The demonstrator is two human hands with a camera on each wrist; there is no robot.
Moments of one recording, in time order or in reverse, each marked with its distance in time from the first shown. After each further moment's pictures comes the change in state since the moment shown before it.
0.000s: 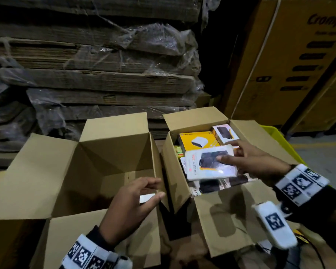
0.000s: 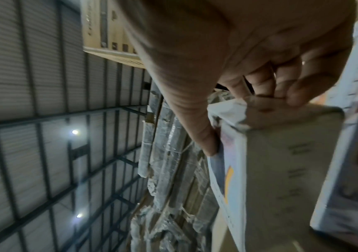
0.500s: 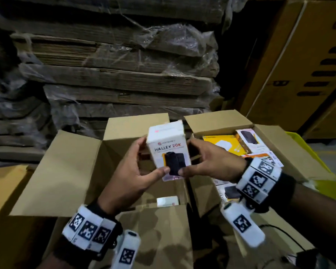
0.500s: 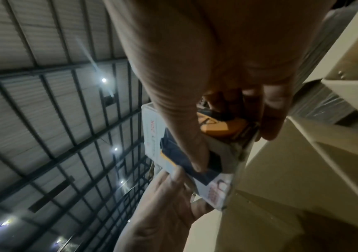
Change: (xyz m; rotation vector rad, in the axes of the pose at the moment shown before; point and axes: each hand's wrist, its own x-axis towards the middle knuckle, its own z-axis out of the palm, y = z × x) left_hand 0.030 -0.017 -0.083 -0.269 0.141 -0.061; right_hand 0.014 -0.085 0.138 -0.172 -0.344 -0.341
